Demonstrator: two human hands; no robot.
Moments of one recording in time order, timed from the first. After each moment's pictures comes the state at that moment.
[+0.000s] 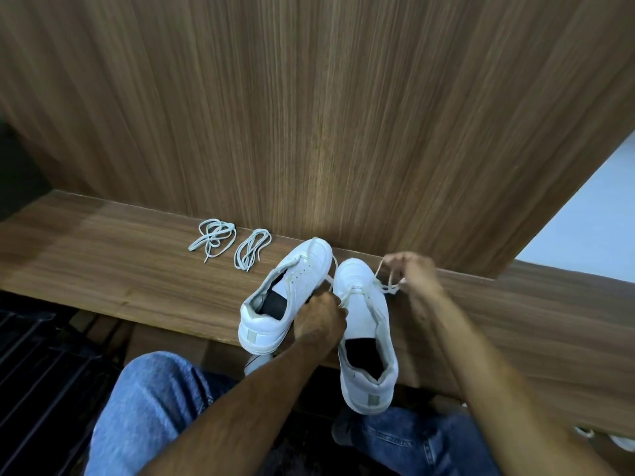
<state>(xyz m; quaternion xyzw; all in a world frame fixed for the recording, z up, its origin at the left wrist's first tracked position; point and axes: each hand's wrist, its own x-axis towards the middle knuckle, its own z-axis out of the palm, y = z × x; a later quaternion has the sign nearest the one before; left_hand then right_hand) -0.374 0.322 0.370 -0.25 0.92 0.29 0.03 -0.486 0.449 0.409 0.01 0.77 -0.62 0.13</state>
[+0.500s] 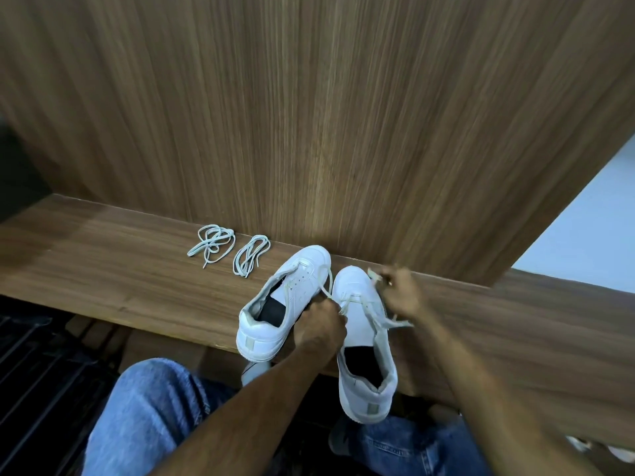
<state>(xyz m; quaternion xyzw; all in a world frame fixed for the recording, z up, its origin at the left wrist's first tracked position) -0.372 0.326 0.373 -0.24 0.93 0.29 0.02 -0.491 0.450 0.388 -0.21 0.92 -0.33 0.07</state>
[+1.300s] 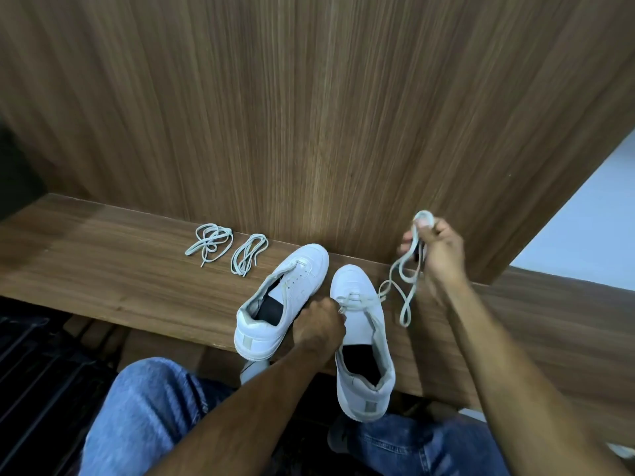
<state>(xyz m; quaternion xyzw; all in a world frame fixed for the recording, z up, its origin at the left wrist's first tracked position) -0.378 0.326 0.365 -0.24 0.93 0.27 0.03 -0.490 0.459 0.462 -0.07 0.66 -0.75 0.02</state>
